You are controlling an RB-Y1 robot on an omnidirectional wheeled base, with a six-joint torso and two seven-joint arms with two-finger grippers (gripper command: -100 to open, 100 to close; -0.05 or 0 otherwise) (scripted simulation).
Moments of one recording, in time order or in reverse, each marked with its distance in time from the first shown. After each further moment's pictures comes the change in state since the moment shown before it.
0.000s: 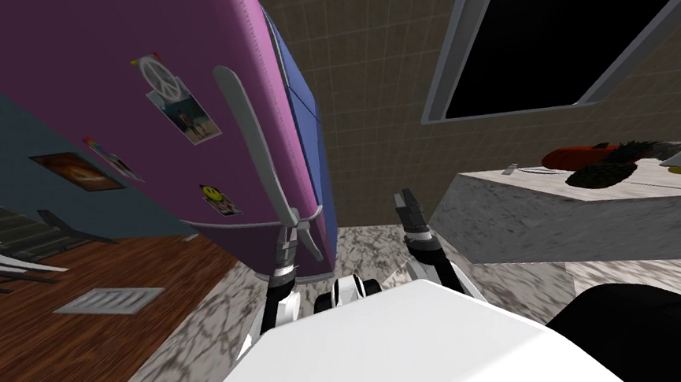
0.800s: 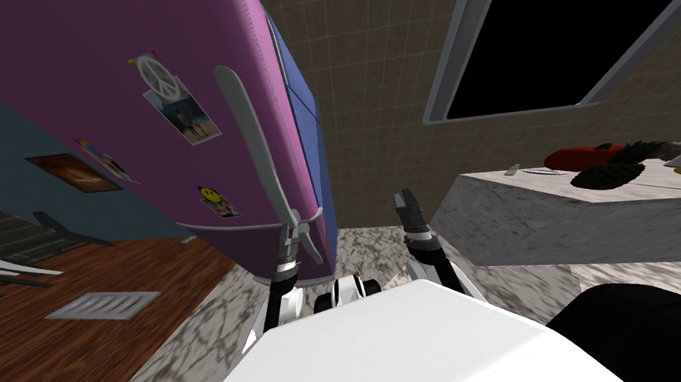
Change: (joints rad) left arm -0.021 -0.023 -0.006 -0.012 -0.001 0.045 0.000; right arm 0.000 0.000 0.000 0.000 0.000 0.000 0.000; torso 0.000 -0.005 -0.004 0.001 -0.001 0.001
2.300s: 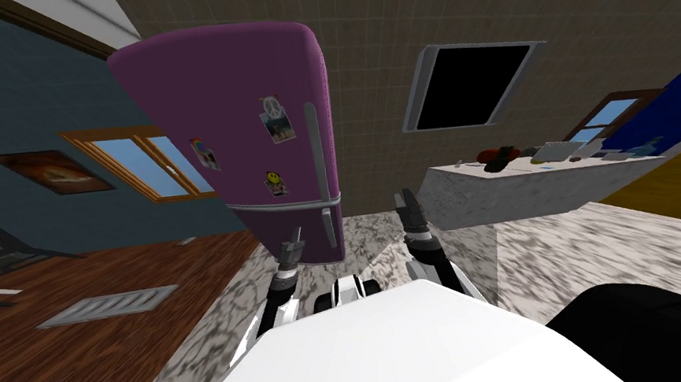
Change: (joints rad) left arm 0.044 0.147 -0.106 -0.058 -0.022 -0.046 0.150; right arm 0.000 0.000 0.000 0.000 0.000 0.000 0.000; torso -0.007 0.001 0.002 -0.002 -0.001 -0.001
